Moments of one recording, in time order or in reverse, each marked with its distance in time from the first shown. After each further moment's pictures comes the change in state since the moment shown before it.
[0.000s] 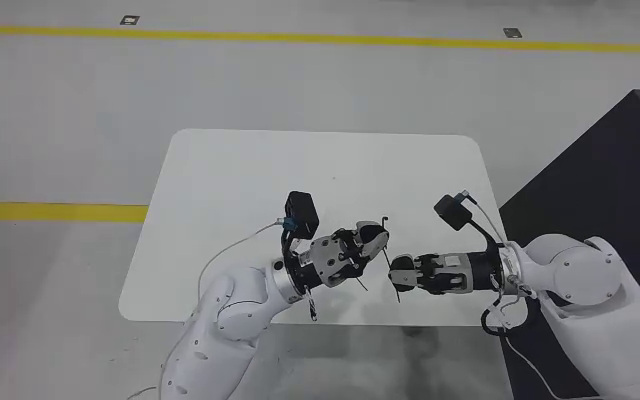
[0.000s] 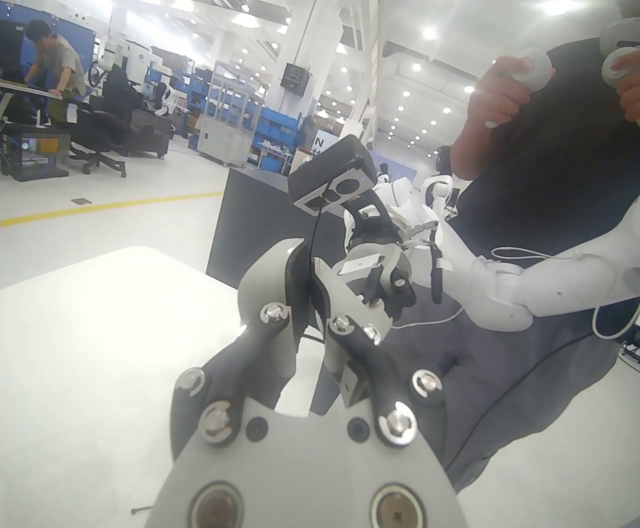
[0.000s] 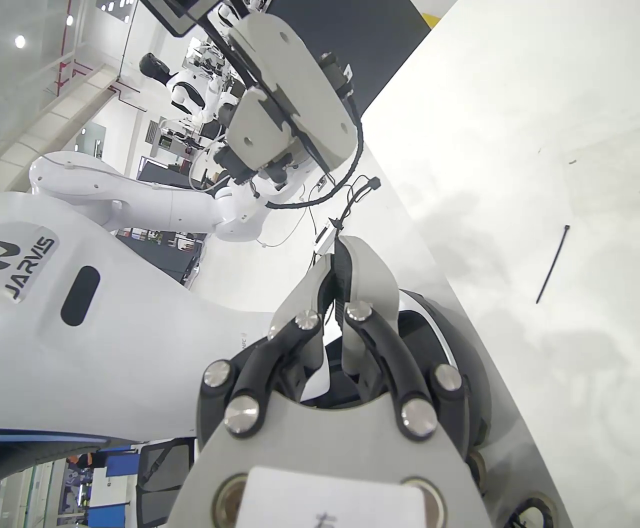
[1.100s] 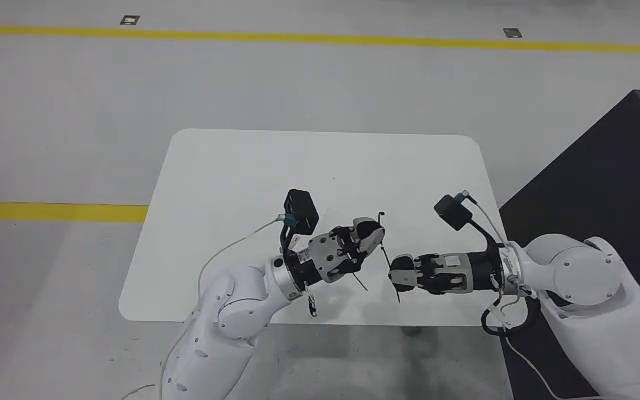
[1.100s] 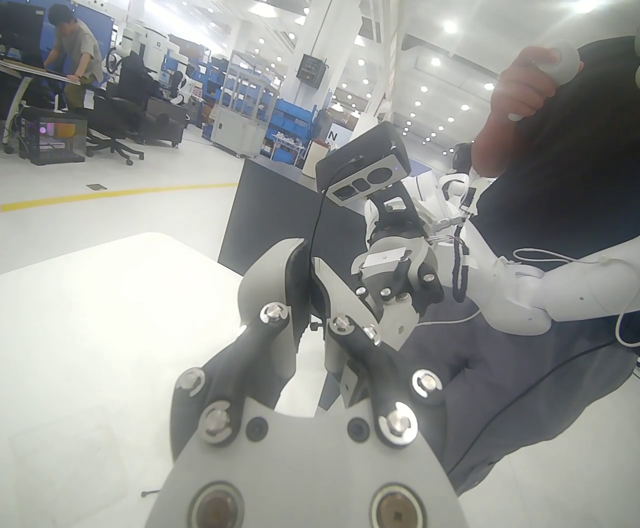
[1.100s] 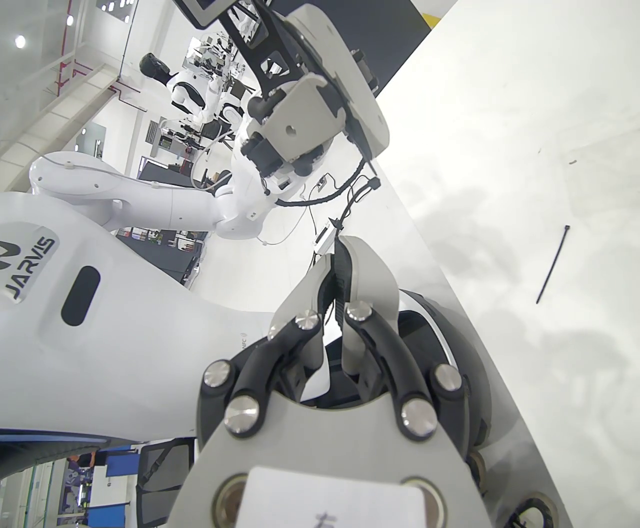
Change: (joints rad) left arm -0.005 0.015 0.009 0.013 0.001 0.041 0.000; right arm 0.000 0.000 0.000 0.000 0.000 0.000 0.000
